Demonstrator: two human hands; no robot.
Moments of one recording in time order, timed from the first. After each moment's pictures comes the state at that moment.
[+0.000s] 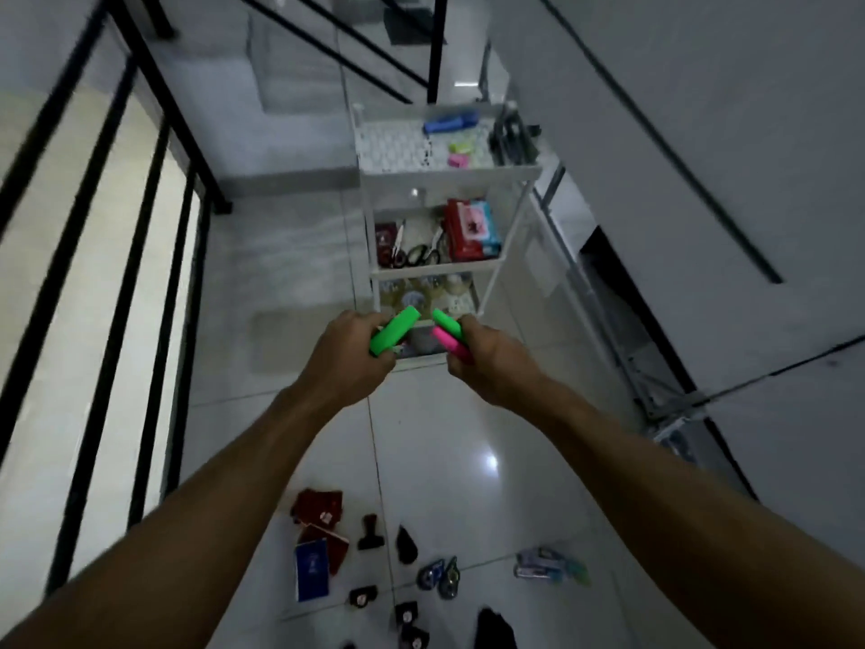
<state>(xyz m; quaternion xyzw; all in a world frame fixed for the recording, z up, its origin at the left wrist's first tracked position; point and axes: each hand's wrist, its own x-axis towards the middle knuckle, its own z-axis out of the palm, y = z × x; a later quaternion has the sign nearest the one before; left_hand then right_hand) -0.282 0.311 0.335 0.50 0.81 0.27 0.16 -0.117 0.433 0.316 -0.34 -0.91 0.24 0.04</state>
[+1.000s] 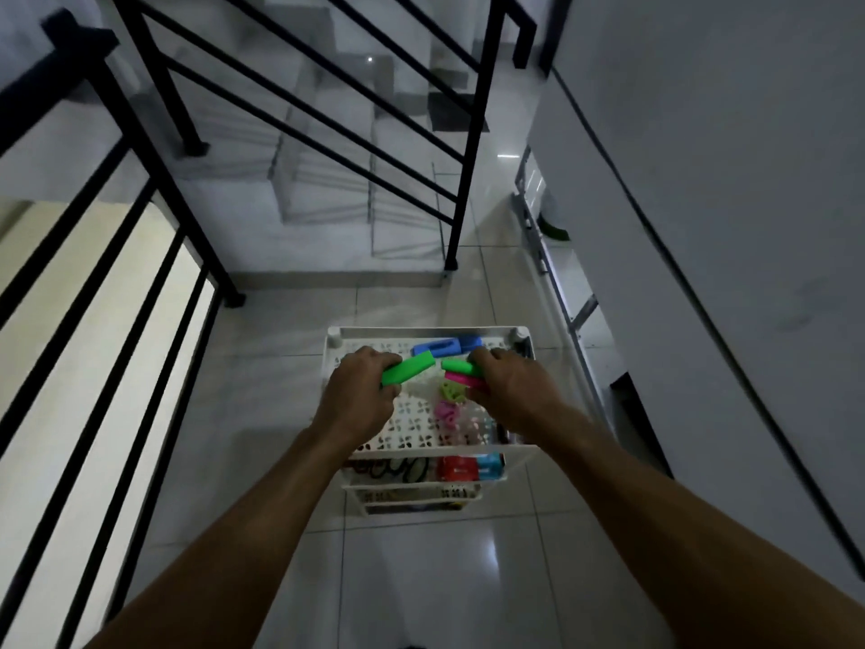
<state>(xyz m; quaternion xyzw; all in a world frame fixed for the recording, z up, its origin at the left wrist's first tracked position) -0.455 0.641 0.396 0.42 0.85 0.28 0.14 -0.306 0.802 0.392 -0.26 -0.96 0.09 -0.04</state>
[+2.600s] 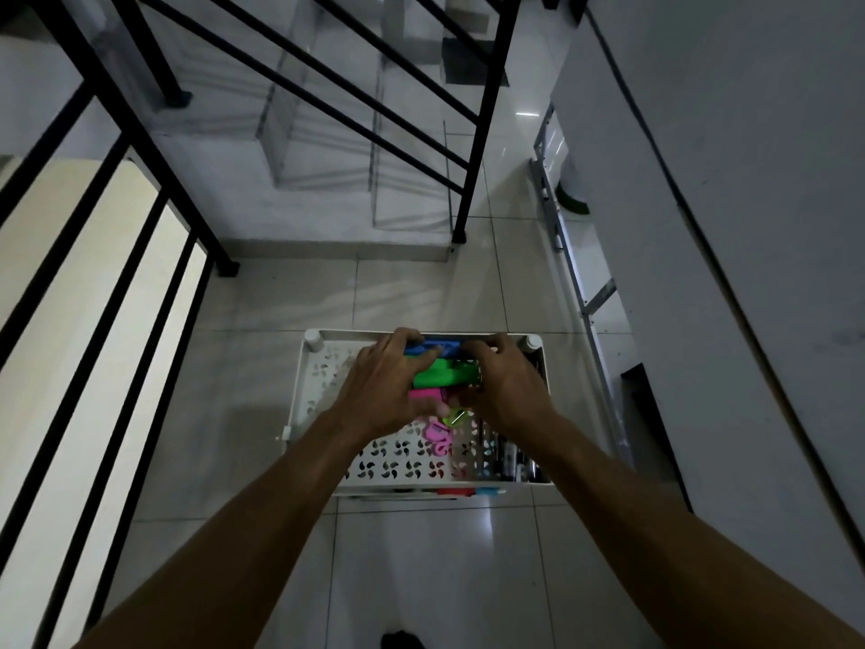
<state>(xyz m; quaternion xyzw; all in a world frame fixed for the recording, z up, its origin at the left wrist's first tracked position) -0.473 0.711 0.349 0.54 0.82 0.12 0.18 -0.338 0.834 0.355 -0.30 -0.93 0.22 0.01</state>
